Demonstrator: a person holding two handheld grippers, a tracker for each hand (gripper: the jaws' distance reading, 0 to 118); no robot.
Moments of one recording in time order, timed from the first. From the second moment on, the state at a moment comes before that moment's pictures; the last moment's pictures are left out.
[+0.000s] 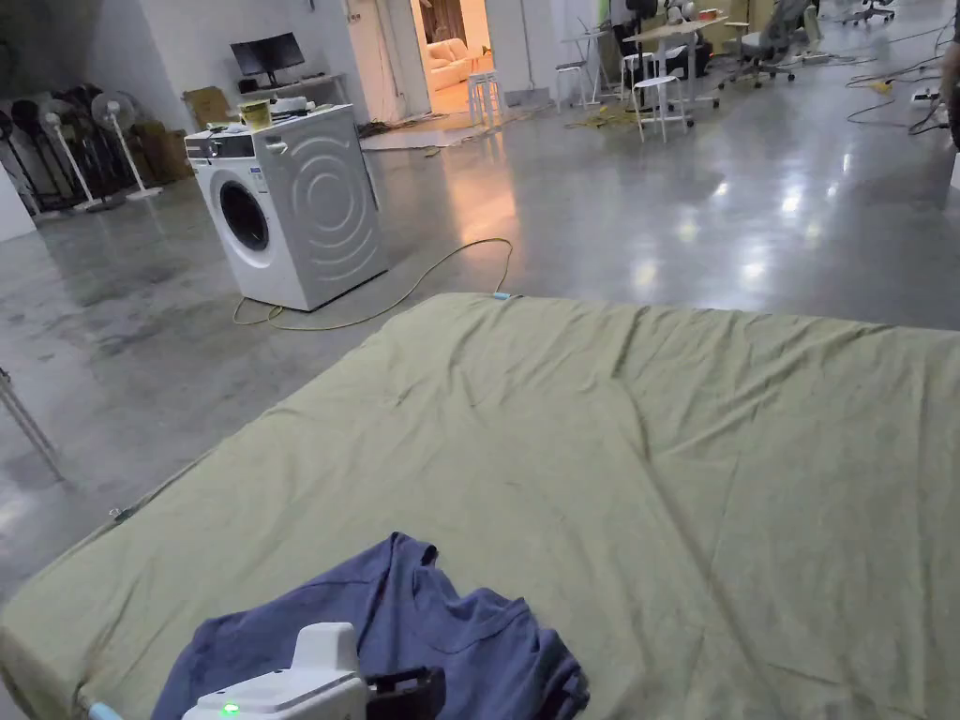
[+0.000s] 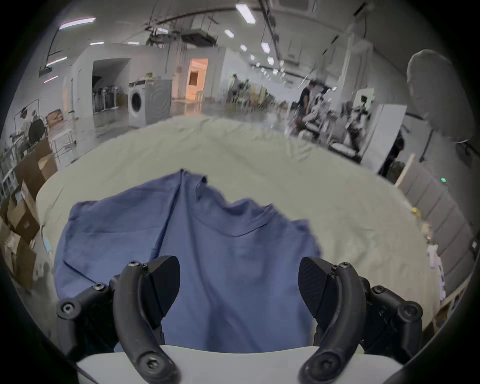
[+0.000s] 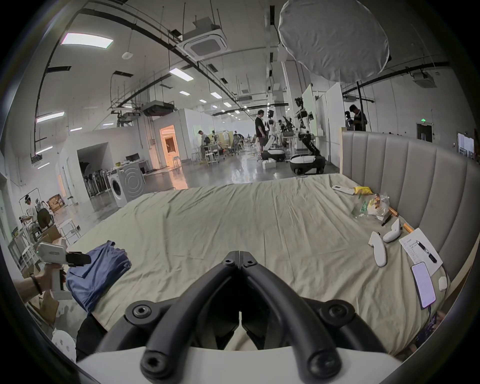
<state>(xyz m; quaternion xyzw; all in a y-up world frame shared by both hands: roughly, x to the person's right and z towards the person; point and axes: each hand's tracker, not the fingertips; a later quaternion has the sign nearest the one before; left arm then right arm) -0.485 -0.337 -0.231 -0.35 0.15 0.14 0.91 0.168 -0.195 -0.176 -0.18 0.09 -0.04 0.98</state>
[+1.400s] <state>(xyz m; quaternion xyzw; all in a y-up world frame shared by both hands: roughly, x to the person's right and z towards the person) -0.040 -0.310 -0.354 -0.34 -0.35 0.23 0.84 0.265 -0.213 -0.091 -0.21 -0.06 -0.12 0.97</state>
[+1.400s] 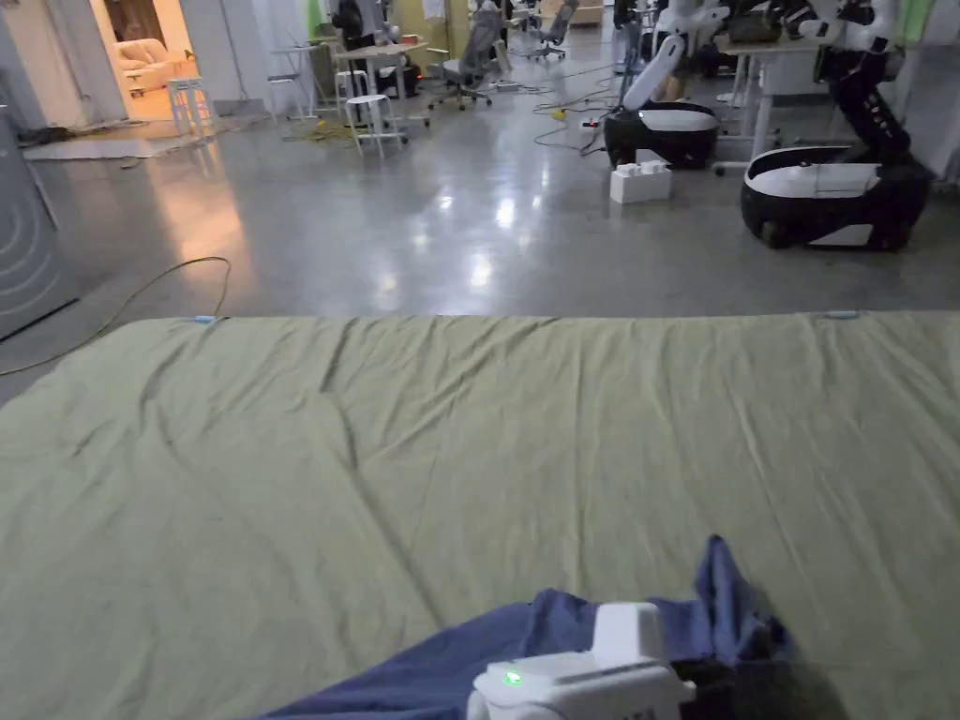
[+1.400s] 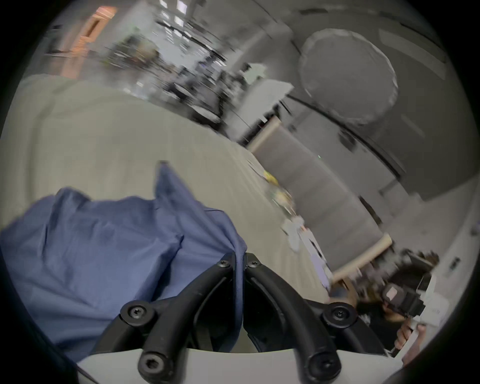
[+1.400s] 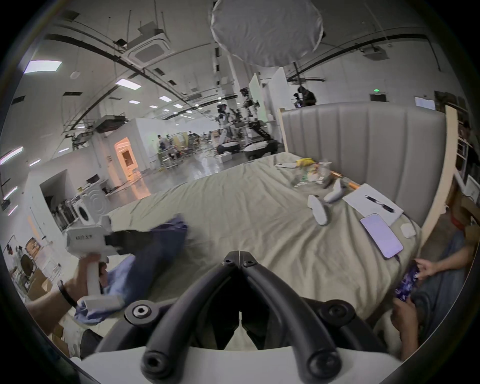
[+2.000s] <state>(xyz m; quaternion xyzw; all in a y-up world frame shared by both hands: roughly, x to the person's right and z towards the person) 0.010 -0.324 -0.245 -0.36 -0.37 0.17 0.84 0.242 -0.225 -0.105 -0.21 0.00 -0.10 0.97</state>
